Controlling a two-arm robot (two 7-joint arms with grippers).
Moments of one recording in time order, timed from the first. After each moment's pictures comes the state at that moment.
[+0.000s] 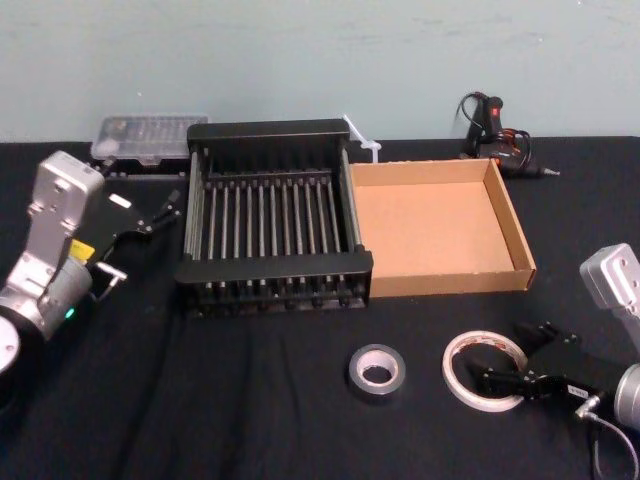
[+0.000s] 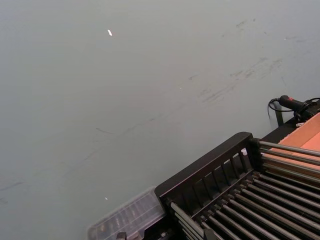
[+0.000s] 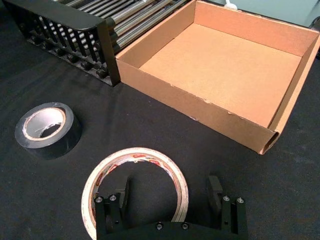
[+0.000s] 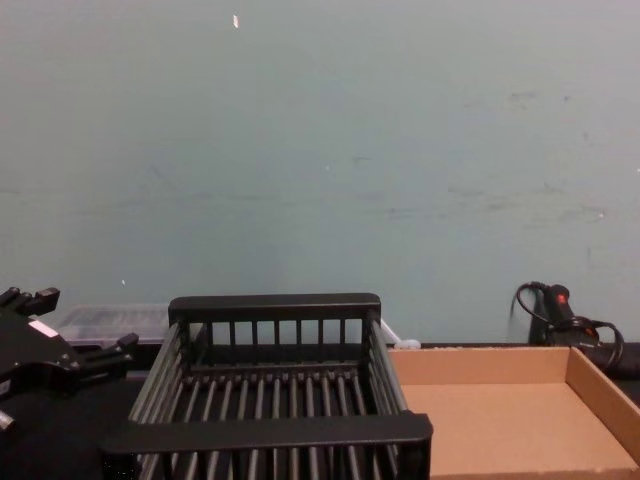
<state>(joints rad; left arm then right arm) -0.20 0.60 0.45 -1.41 -0.25 -0.12 0.03 -0.10 0.68 -0.28 -1.68 0.42 0.32 0.40</state>
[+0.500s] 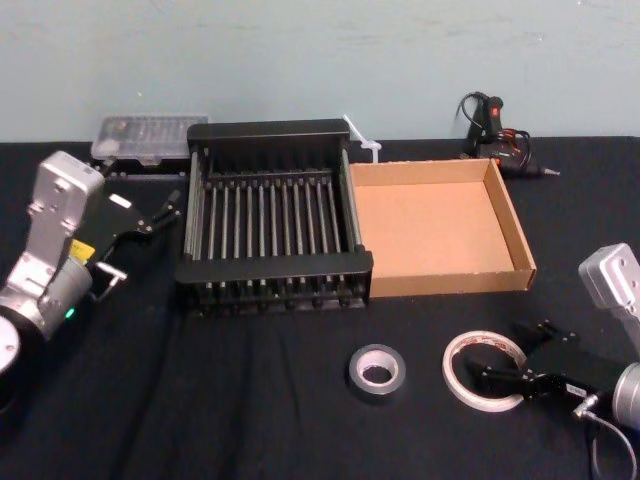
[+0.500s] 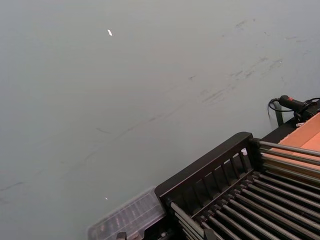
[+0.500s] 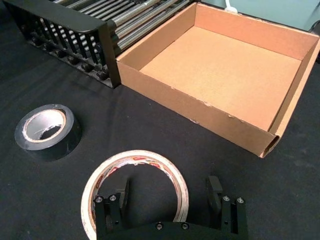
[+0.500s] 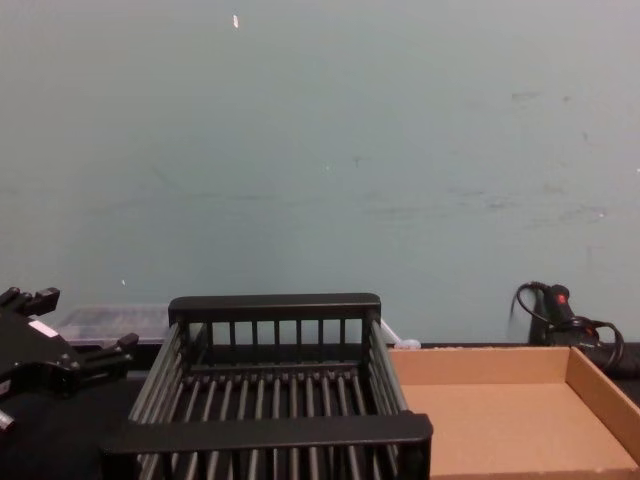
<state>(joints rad) -0.20 0.60 0.45 -1.41 -0.25 -0.12 0.03 -0.10 0.68 -0.28 -1.67 0.41 0.30 0.40</state>
